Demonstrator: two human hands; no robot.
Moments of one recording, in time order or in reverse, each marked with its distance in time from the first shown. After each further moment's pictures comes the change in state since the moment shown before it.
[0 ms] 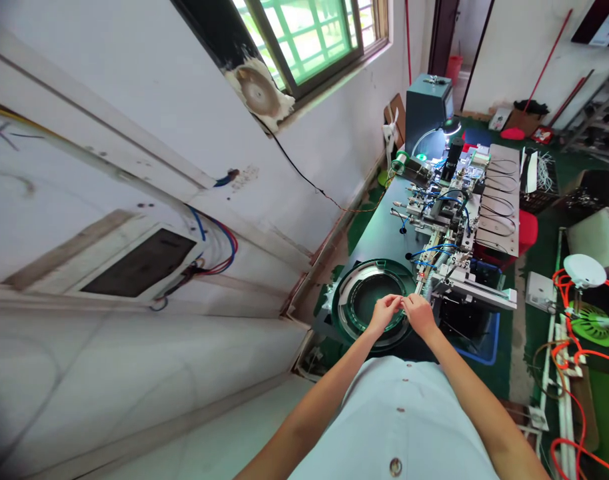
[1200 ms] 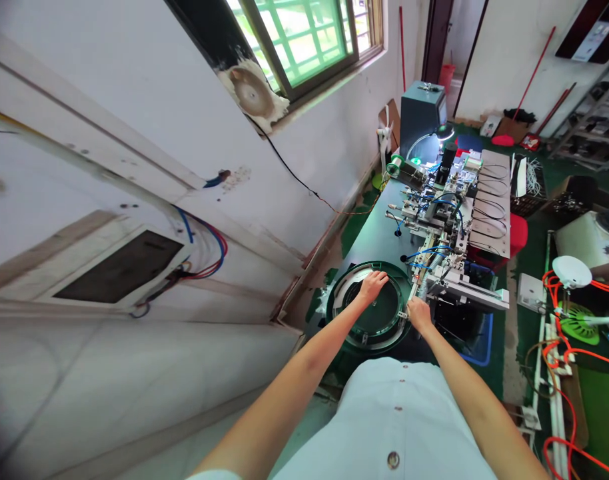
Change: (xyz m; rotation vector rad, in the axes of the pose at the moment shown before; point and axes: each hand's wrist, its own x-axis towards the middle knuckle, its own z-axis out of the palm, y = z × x) left_hand 0.100 -0.015 -0.052 1.270 -0.159 0.620; right_hand 0.000 0.037 0.044 -0.122 -0.309 0.292
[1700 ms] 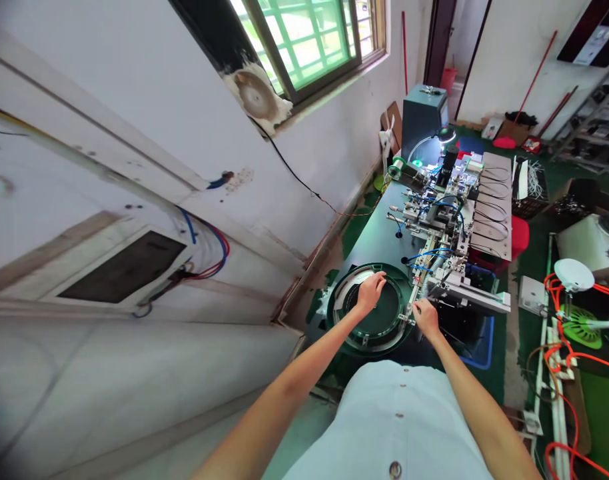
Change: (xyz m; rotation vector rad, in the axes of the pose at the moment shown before) left_hand -0.017 0.021 -0.024 -0.664 0.195 -0.364; right_hand -0.015 0.012 -0.012 0.226 0.296 -0.048
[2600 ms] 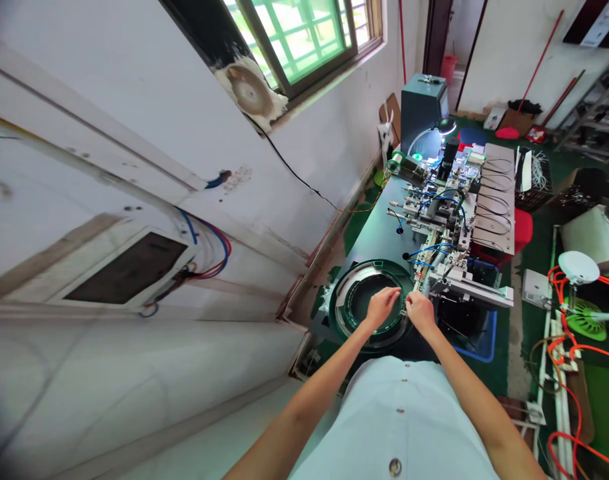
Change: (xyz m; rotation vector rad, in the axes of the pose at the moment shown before) left_hand -0.044 0.031 0.019 0.012 -0.043 -0.005; right_hand 0.008 -0.040 -0.024 -0.029 -0.031 0.029
